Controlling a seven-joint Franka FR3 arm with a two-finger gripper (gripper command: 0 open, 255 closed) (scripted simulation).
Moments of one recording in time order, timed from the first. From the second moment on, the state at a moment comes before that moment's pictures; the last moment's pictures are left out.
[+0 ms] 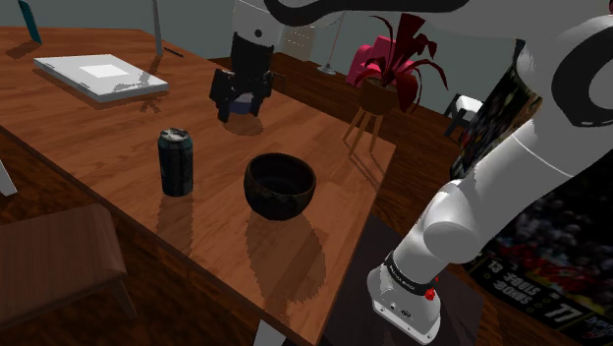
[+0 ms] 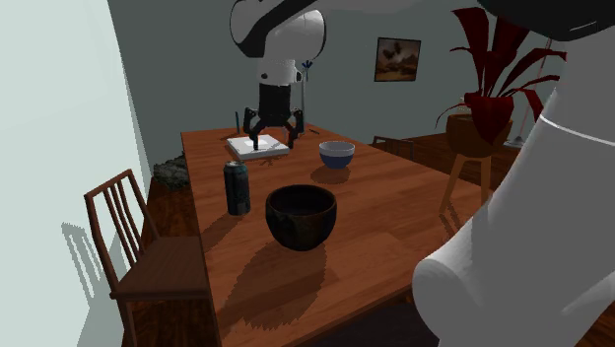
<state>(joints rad) 0.09 -0.16 0.36 -1.98 0.11 1.90 0.25</state>
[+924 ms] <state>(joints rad) 0.18 0.23 0.44 -1.69 -0.06 1.93 0.44</state>
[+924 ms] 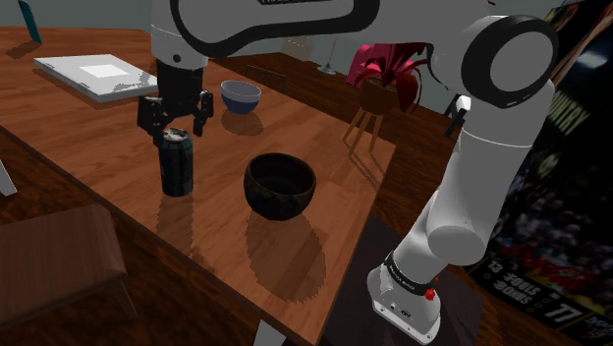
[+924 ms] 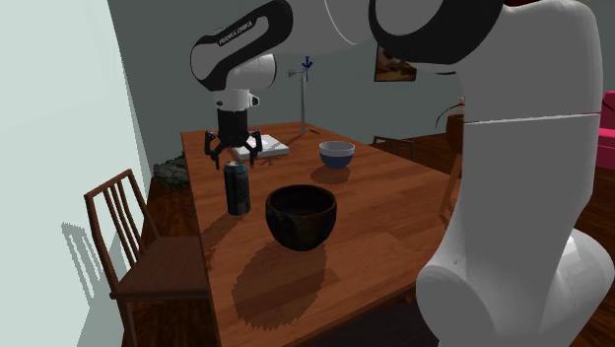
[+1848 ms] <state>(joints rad) 0.19 0.24 0.44 -1.72 -0.07 1.98 0.44</state>
